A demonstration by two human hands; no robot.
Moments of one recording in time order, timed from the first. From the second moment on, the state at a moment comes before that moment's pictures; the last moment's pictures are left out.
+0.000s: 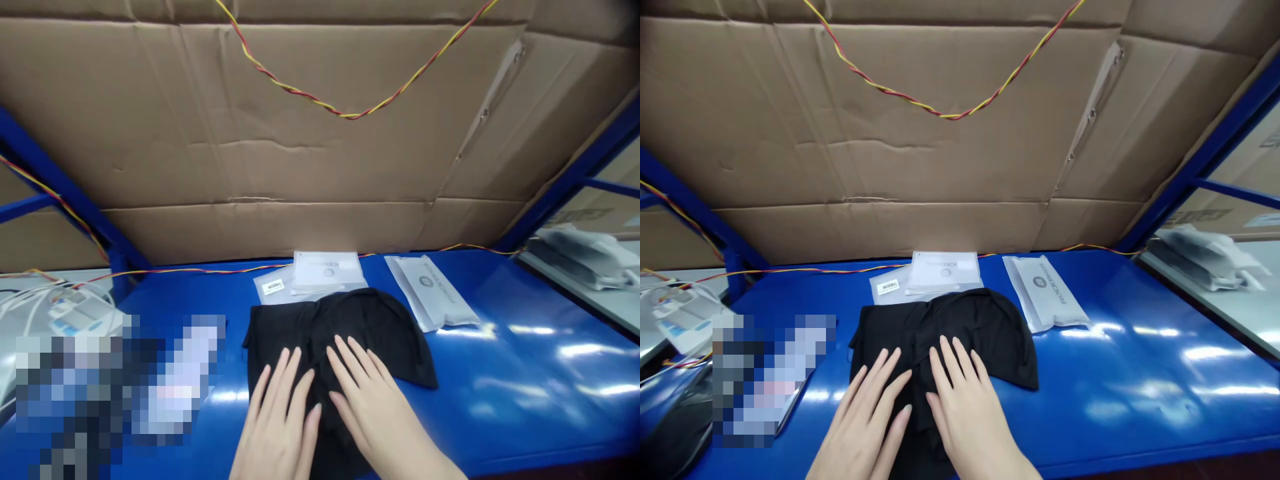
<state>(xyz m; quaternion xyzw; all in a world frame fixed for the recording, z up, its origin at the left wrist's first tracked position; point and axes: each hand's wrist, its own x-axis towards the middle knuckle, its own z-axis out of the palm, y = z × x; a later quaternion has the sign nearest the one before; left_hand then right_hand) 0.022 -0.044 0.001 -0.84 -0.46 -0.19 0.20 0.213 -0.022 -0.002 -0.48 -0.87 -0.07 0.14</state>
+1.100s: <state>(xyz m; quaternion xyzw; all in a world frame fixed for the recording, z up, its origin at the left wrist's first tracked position) 0.046 0.122 0.010 -0.83 -0.54 -0.16 0.03 0.251 0.137 0.007 -0.51 -0.86 -0.01 0.02</state>
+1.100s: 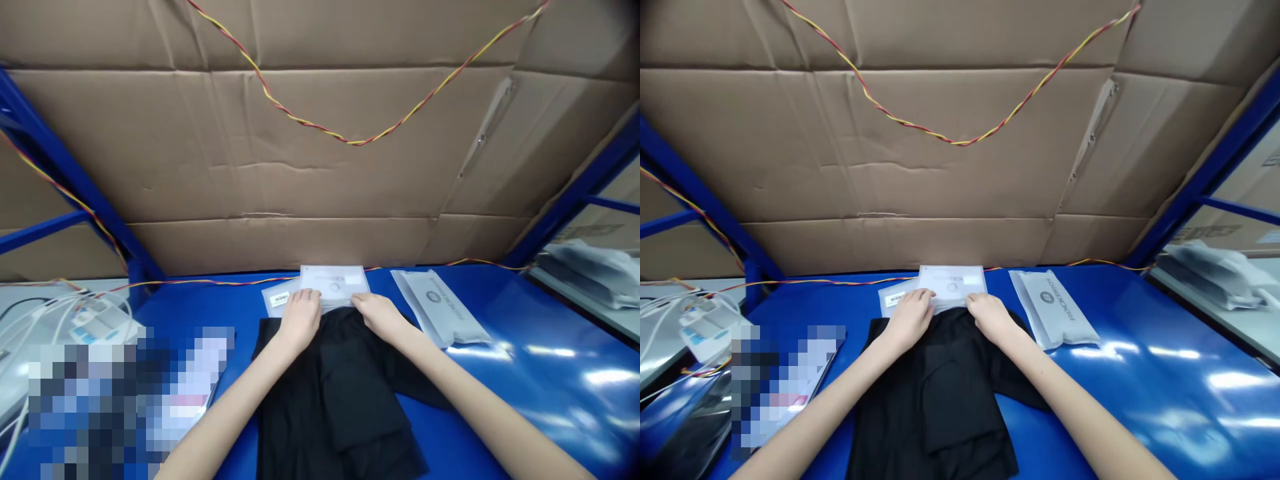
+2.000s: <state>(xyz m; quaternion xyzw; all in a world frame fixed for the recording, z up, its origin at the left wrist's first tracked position) 0.018 0.090 0.025 -0.77 -0.56 -0.30 0.06 0.244 0.049 0.048 -0.51 -0.83 0.23 0.00</state>
